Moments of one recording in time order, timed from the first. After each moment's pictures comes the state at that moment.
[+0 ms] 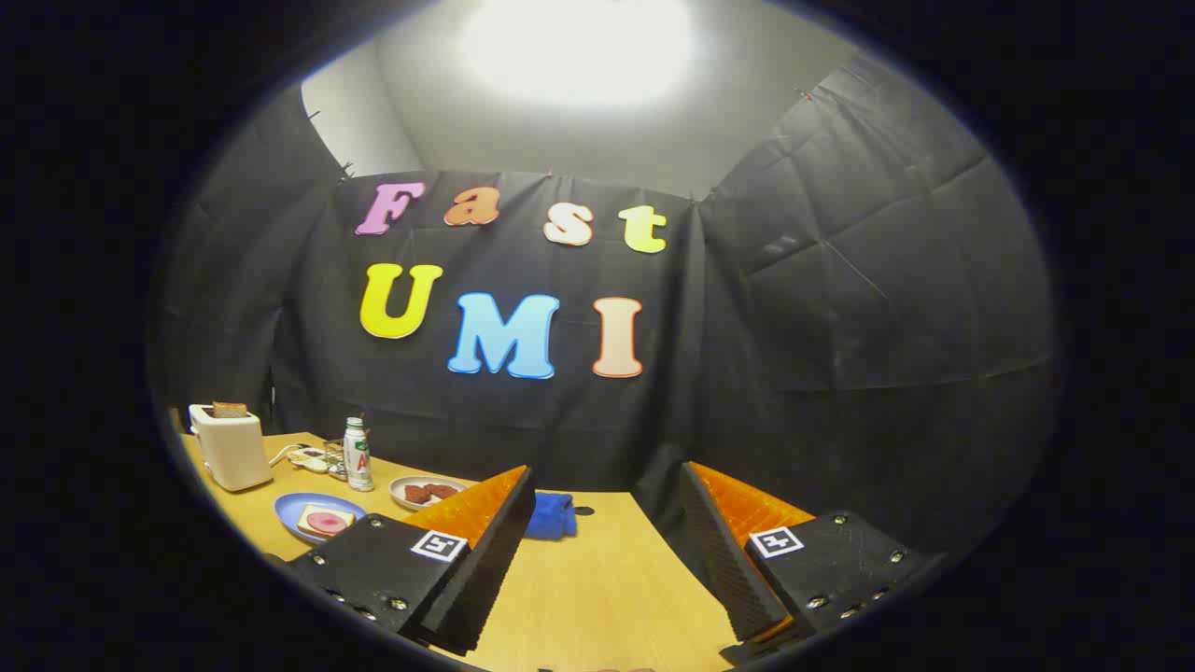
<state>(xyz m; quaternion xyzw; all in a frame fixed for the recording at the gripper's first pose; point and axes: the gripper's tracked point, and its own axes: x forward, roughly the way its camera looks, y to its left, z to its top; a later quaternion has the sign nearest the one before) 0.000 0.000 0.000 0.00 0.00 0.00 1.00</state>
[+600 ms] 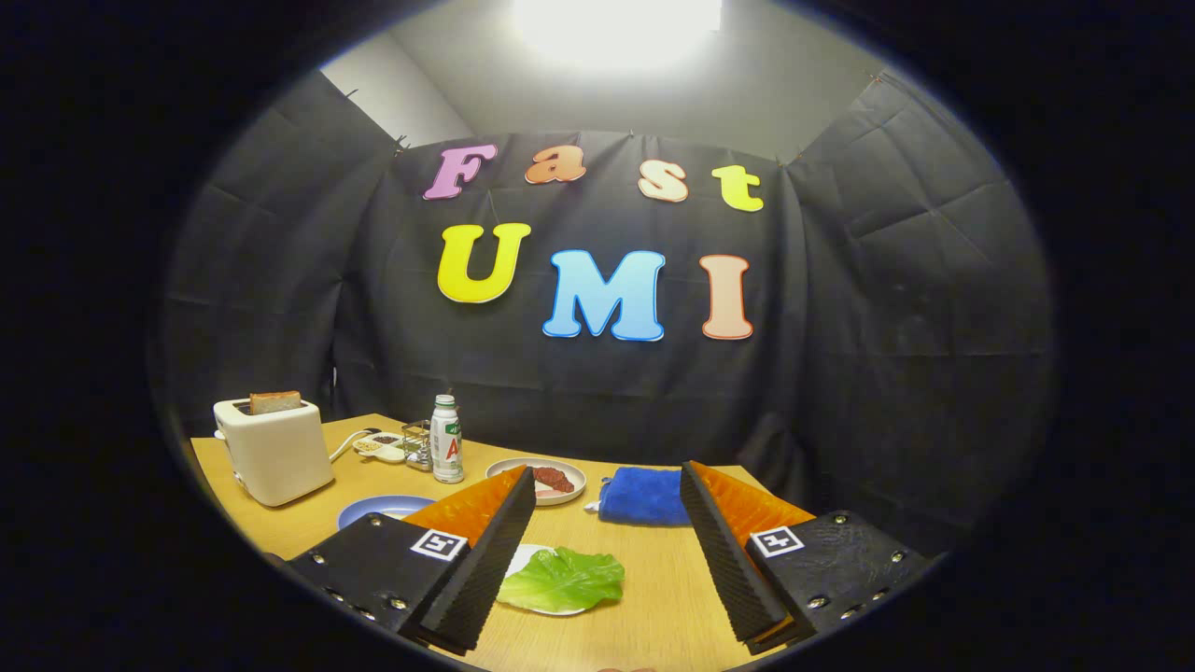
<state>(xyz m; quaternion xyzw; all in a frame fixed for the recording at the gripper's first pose) 0.061 0.167 -0.055 0.01 0.07 0.09 0.99</state>
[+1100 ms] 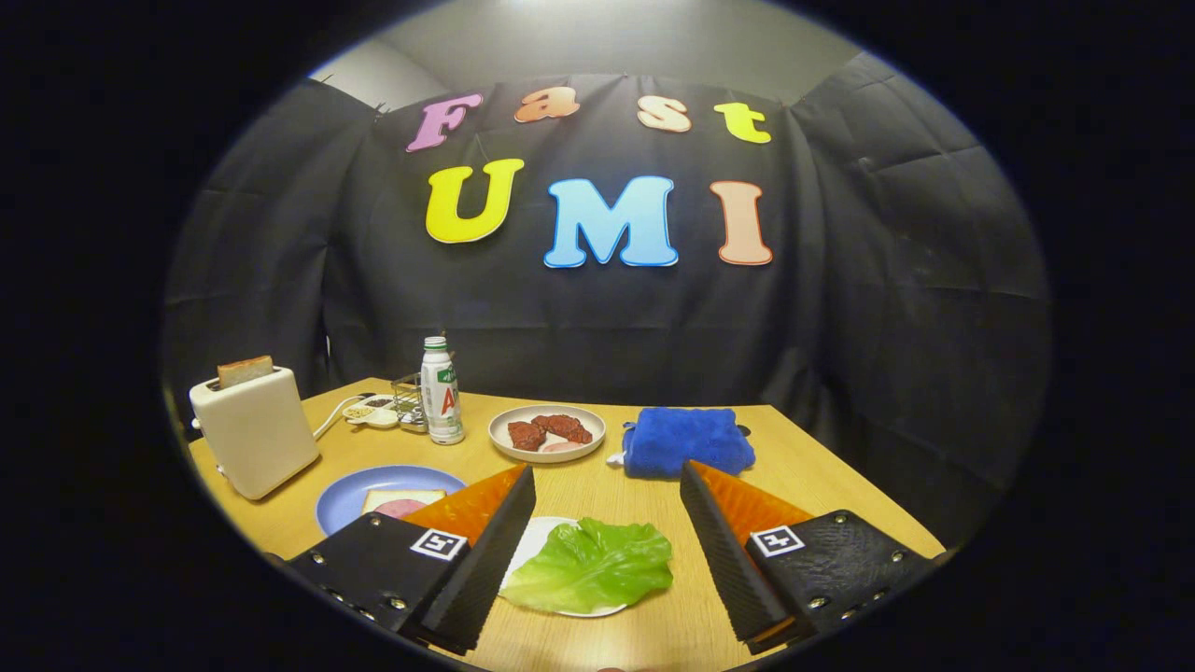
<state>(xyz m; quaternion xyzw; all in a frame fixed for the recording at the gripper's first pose) 0.107 0.198 -0.138 0.03 0.16 0.09 0.98</state>
